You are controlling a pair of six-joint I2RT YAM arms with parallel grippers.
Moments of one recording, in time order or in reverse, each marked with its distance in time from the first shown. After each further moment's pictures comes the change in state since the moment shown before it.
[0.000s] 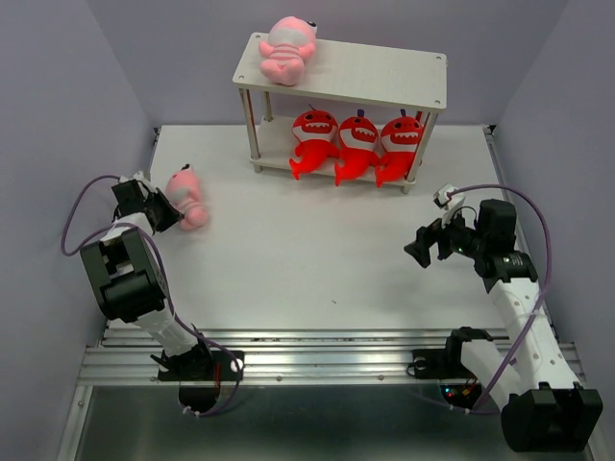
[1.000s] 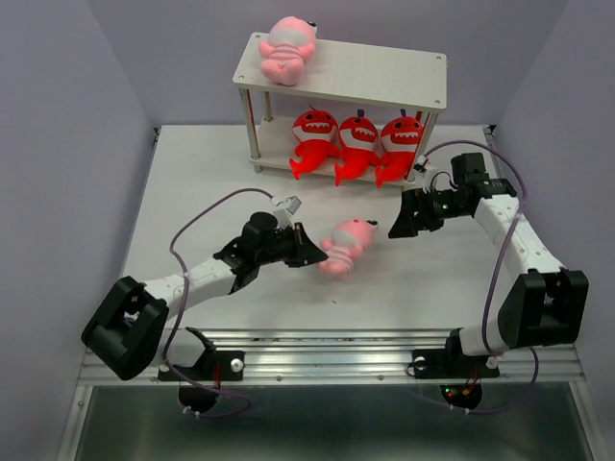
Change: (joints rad) left arm -1.035 -0.402 -0.380 0.333 0.060 -0.476; right arm 0.048 0.556 0.466 -0.416 -0.153 0.087
